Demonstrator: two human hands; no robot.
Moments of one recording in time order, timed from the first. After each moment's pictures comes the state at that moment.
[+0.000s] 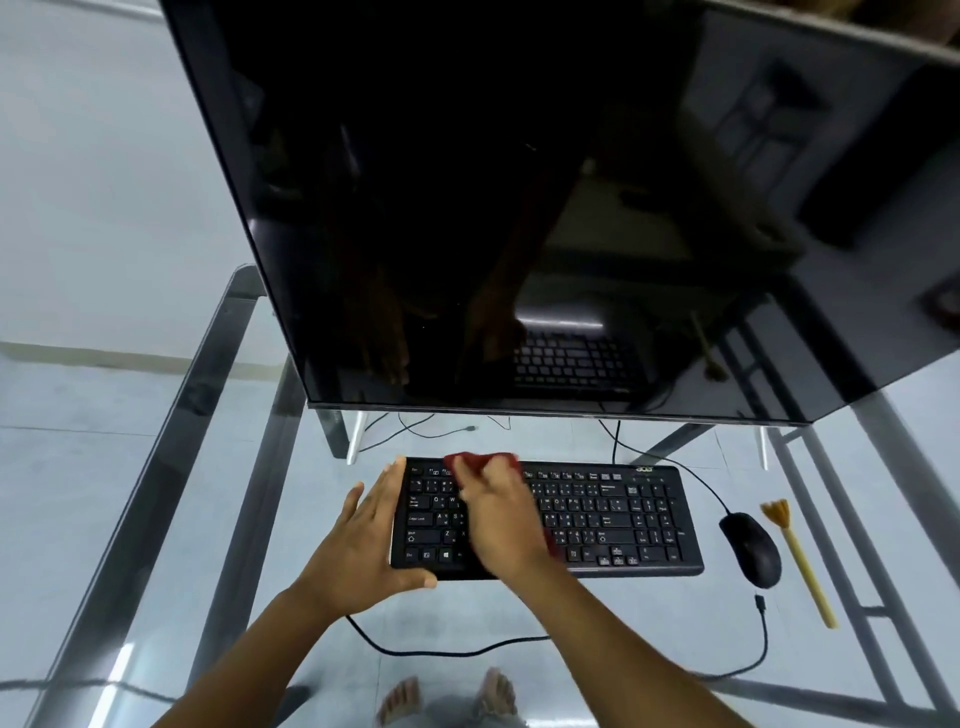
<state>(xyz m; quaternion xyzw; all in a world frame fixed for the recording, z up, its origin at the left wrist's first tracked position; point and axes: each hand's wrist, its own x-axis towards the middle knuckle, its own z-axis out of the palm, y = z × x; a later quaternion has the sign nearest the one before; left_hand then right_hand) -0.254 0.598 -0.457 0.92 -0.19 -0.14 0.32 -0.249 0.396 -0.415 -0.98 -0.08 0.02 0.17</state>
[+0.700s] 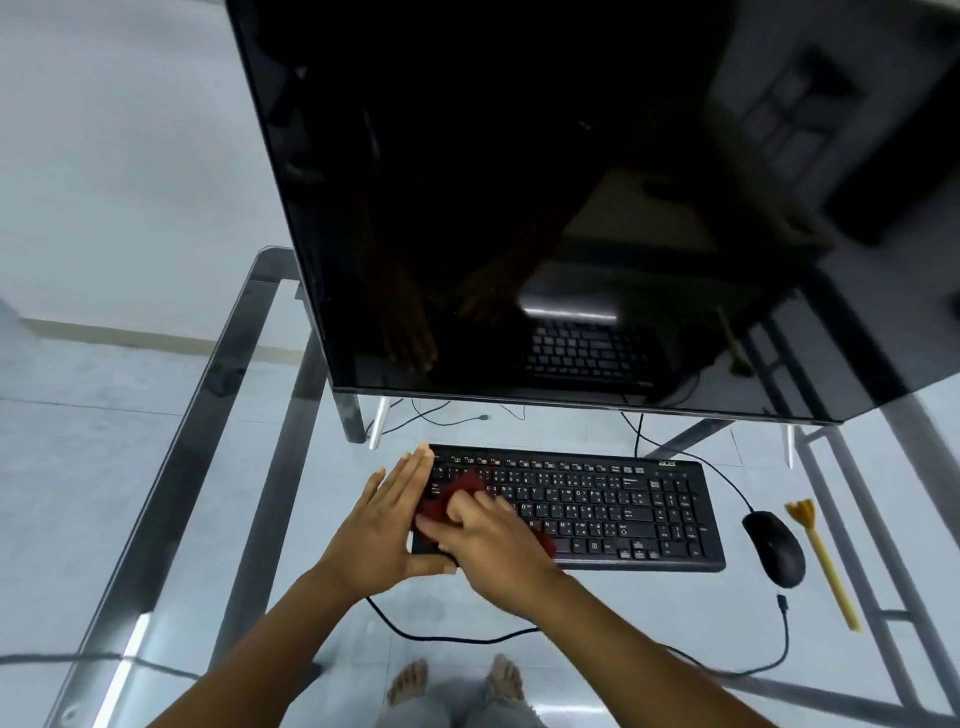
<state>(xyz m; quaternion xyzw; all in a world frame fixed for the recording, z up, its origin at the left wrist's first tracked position) -0.254 0.604 -0.465 0.93 -0.22 -0.13 0.28 -0.275 0.417 -0.434 -0.95 -0.28 0.06 0.13</state>
